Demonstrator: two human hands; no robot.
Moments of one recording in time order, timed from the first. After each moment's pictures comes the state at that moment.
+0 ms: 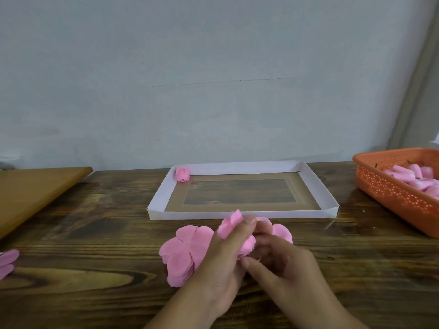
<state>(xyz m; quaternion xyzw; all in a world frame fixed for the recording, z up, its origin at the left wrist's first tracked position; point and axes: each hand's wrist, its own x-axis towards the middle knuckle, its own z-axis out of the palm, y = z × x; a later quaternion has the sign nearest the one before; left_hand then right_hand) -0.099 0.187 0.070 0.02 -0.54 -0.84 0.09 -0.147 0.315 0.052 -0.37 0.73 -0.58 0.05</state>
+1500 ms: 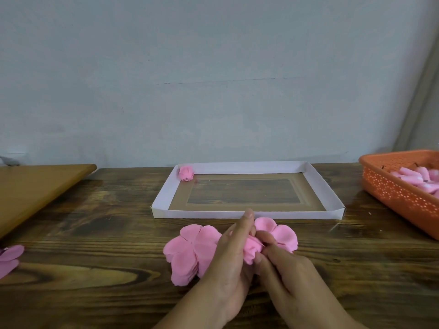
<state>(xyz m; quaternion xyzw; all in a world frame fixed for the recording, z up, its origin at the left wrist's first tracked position) -0.105 0.191 0.064 0.12 -0.46 -0.88 0.09 -0.144 0.316 0.051 -0.43 0.80 -0.41 -0.03</state>
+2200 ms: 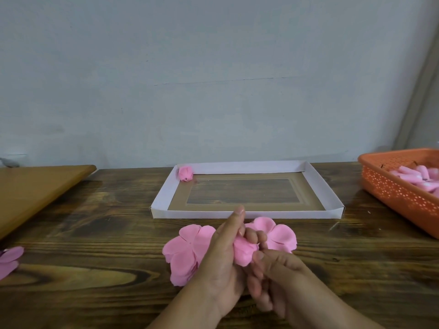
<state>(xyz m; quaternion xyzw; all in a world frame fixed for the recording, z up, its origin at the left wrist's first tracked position) -0.108 0.181 0.060 0.11 -0.42 -0.90 0.09 -0.138 0.311 0.069 -0.21 0.57 -0.69 0.39</state>
